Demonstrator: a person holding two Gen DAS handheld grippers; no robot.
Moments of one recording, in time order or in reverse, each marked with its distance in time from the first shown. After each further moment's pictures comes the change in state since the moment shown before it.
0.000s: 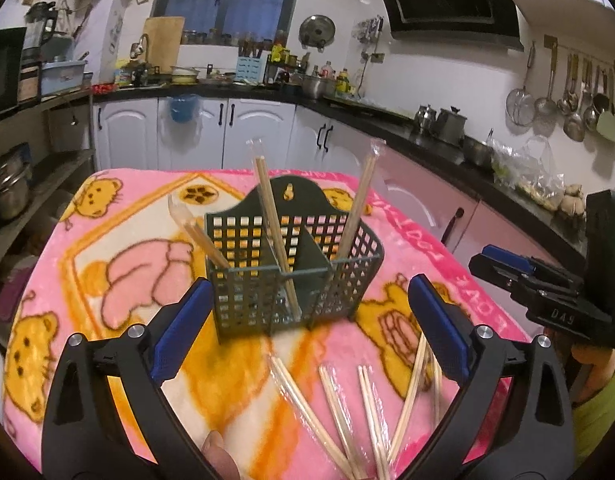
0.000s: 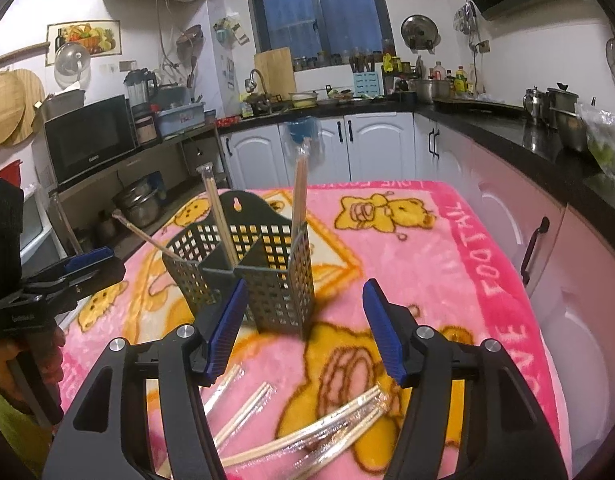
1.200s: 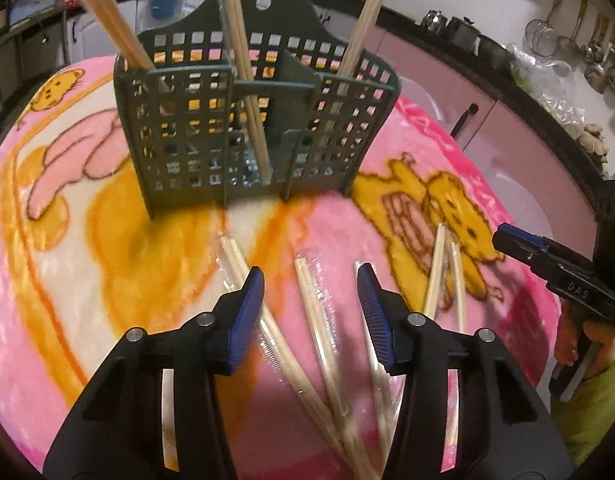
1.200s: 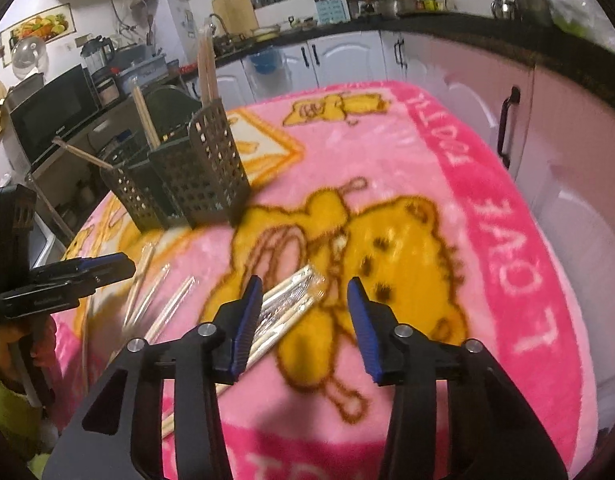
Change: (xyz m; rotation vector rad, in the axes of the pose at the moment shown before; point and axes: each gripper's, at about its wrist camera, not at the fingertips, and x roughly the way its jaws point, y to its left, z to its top) left arm 0.082 -0.007 -0.074 -0.044 0.364 -0.045; right arm 0.023 -0.066 -0.079 0.128 0.253 -0.010
